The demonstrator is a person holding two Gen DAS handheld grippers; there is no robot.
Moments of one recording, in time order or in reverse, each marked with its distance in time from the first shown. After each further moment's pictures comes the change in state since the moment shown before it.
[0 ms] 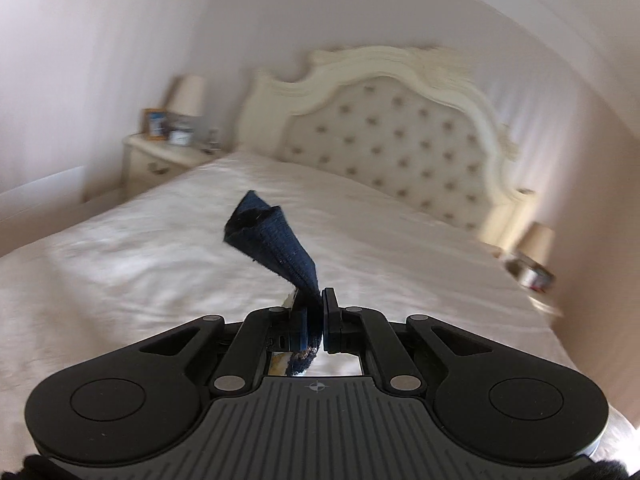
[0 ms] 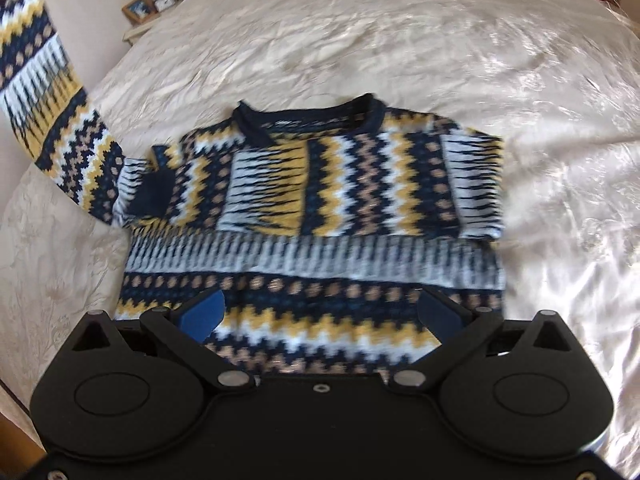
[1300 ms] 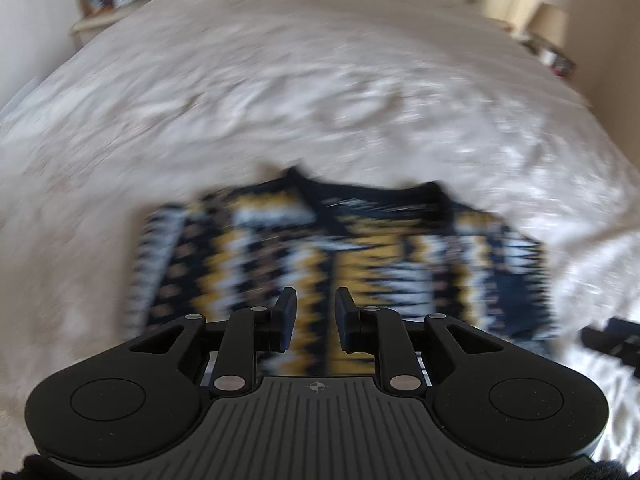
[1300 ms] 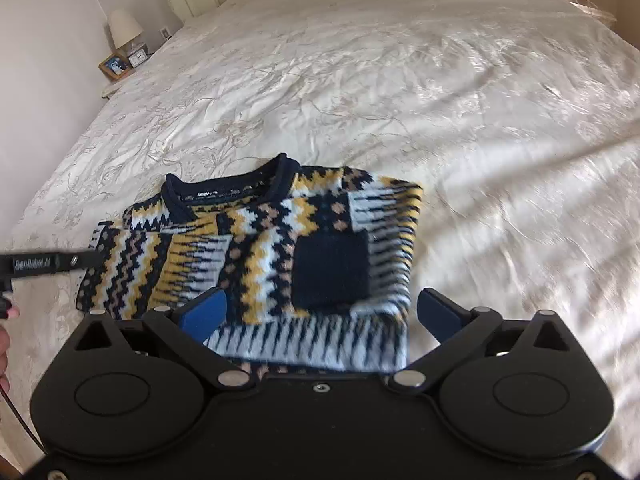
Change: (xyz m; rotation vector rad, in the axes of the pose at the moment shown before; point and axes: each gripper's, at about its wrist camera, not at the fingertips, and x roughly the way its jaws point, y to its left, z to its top) left arm 0.130 -0.001 -0.177 0.234 0.579 0.101; right arm 0.015 -0.097 0.034 0.087 -0.123 0.010
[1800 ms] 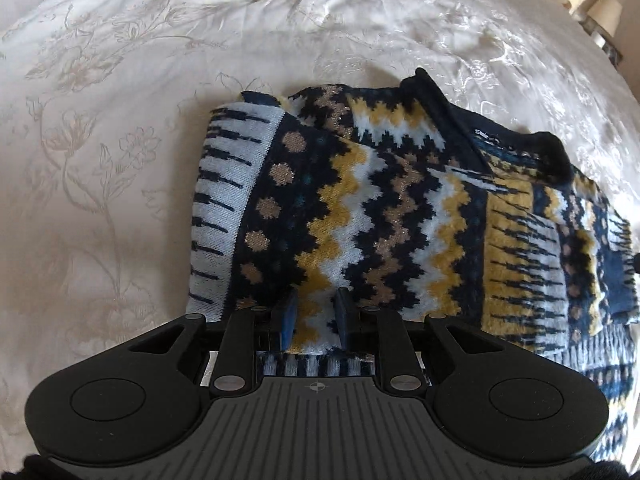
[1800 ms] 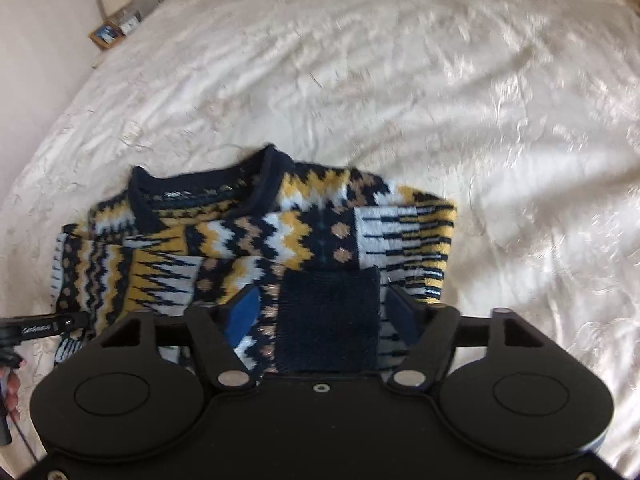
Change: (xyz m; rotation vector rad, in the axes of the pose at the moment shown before) left arm 0.072 0.072 -0.022 -0.086 0.160 0.004; right arm 0.082 -0.007 0.040 -0.013 0.129 0.000
